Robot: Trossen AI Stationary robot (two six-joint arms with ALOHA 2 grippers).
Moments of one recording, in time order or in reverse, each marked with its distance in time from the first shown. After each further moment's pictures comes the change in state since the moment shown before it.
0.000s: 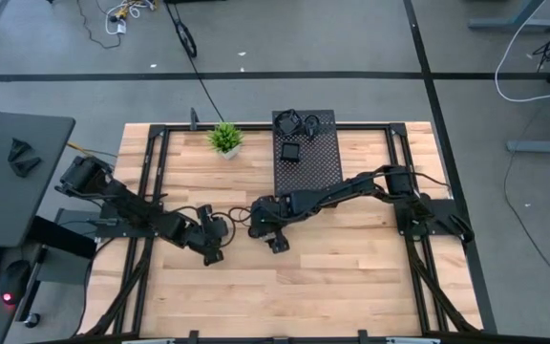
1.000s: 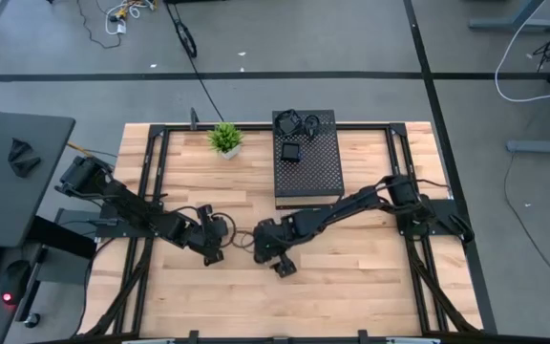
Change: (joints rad) left arm 0.000 0.000 0.000 0.002 -0.005 0.002; right arm 0.135 0.000 -0.001 0.014 -0.070 0.055
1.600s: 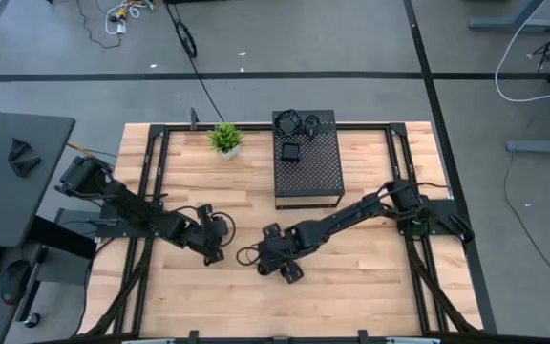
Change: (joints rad) left arm 0.000 -0.001 0.000 0.000 -0.013 0.000; right arm 0.071 0.000 0.000 -0.087 0.156 -0.040
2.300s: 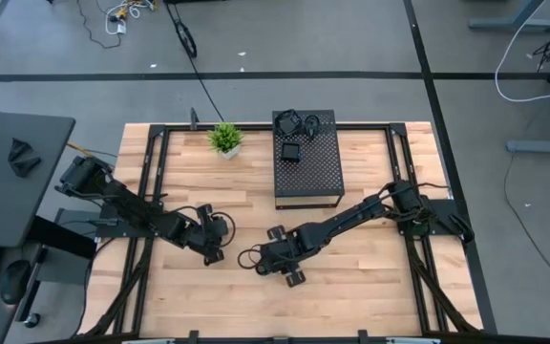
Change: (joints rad) left arm 0.000 0.000 0.000 0.000 -0.003 -0.001; right arm 0.020 -0.005 -0.011 -0.027 -0.033 0.121
